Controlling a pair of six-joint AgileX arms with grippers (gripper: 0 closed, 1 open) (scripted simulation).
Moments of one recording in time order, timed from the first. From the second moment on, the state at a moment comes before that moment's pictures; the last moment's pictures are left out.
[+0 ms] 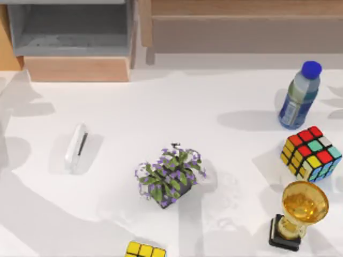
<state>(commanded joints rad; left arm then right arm) 0.41 2.29 1.13 1.16 0.46 1.58 0.00 0.00 0.00 0.00 0.00 0.00</state>
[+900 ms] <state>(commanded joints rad) 0.39 2.33 1.21 1.11 0.44 1.58 0.00 0.00 0.00 0.00 0.00 0.00</state>
